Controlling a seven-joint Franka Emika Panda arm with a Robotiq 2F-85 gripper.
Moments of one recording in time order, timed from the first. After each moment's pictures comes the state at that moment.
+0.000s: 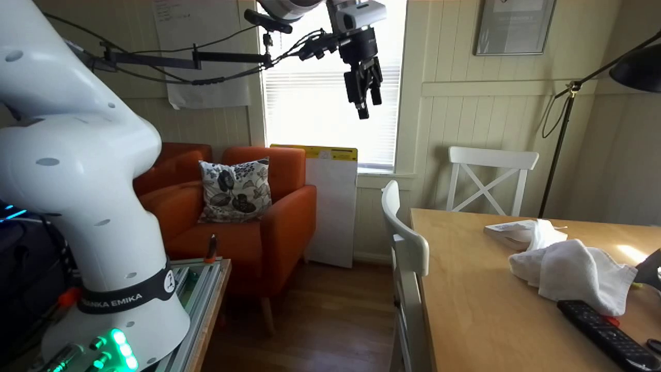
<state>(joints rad) 0.02 -0.46 0.32 -2.35 0.20 2.26 0.92</state>
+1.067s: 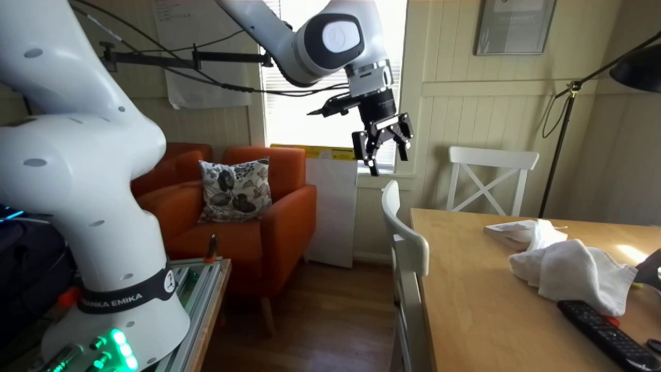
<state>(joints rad) -0.06 -0.27 0.35 -2.47 -0.08 2.49 1.54</state>
